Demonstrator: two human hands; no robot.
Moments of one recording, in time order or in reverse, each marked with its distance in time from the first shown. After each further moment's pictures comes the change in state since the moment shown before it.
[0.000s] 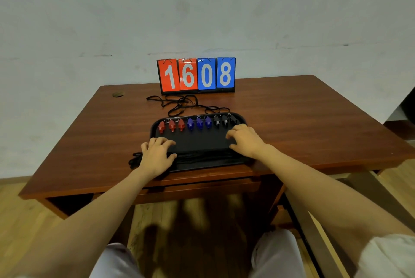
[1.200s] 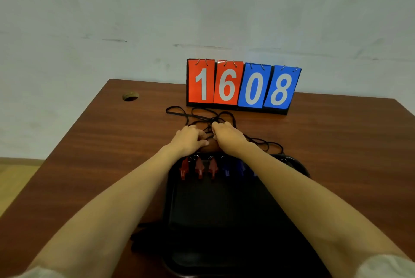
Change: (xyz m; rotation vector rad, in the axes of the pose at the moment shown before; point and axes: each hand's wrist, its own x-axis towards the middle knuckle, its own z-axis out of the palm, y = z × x) left_hand 0.243 -0.061 0.014 -0.194 -0.297 -0.009; right_hand 0.285 -0.061 0.036 0.045 -0.134 -0.106
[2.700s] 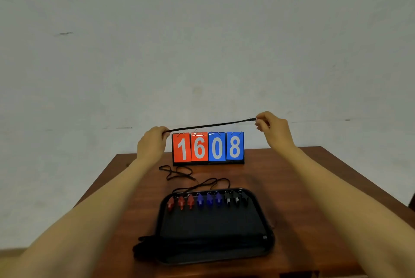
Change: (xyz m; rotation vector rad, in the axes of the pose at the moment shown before) left_hand -0.172 0.109 -0.151 -0.049 0.862 0.057; right_hand -0.255 0.067 -0.208 0.536 0.947 0.165
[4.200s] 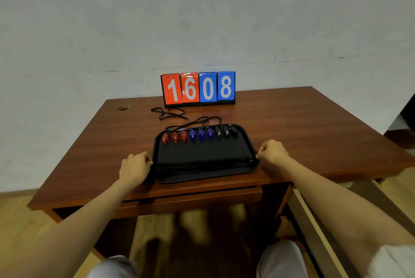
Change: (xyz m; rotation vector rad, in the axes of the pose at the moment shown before) left_hand -0.199 -0.096 0.054 0.314 -0.490 -0.167; right_hand -0.192 0.110 0.035 -0.307 -0.553 0.655
